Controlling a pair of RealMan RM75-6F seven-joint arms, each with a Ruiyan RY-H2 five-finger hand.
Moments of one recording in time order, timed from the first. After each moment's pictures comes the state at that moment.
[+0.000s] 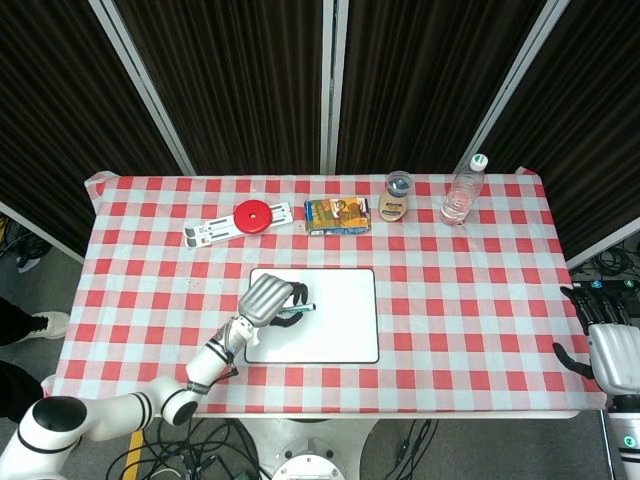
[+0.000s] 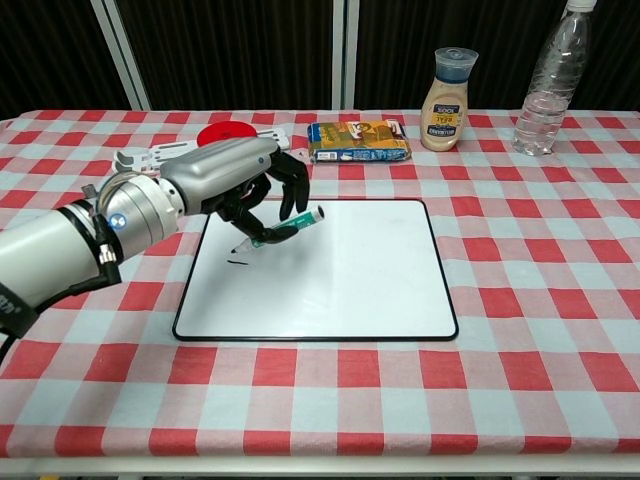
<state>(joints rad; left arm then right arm) -0.80 -1.88 -0.13 -1.07 1.43 1.00 -0.10 0.09 -1.07 0.07 -1.55 -1.49 1.44 0.07</state>
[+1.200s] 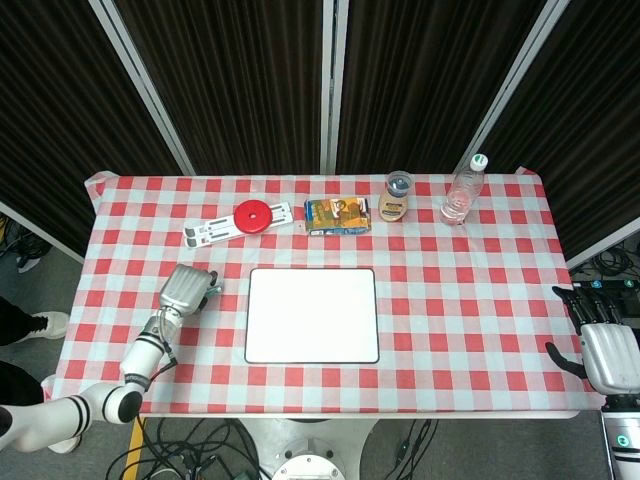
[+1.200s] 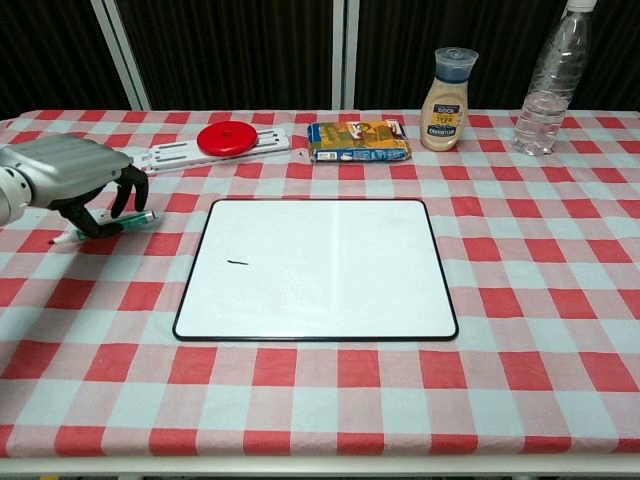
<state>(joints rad) -0.69 -1.59 -0.09 -1.26 1.07 0.91 0.52 0.10 -1.08 0.07 -1.55 -1.50 1.45 0.07</state>
